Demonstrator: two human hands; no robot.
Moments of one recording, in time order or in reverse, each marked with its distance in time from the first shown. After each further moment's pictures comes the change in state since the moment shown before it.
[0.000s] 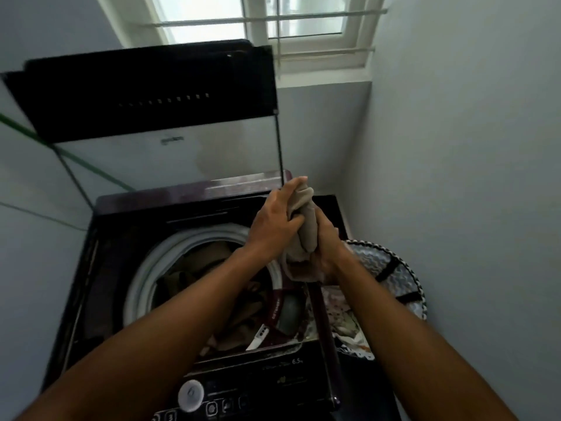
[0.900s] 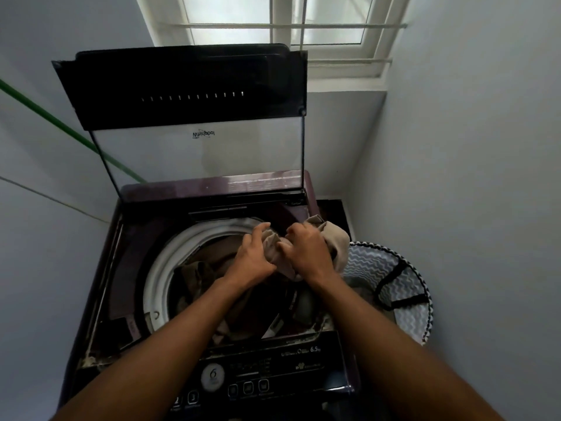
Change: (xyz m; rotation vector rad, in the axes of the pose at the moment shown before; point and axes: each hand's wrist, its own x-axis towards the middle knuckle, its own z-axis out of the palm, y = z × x) left_hand -0.081 -0.082 -0.037 0.081 -0.183 -0.437; right_hand -0.005 0.059 0.040 -1.588 0.312 -0.562
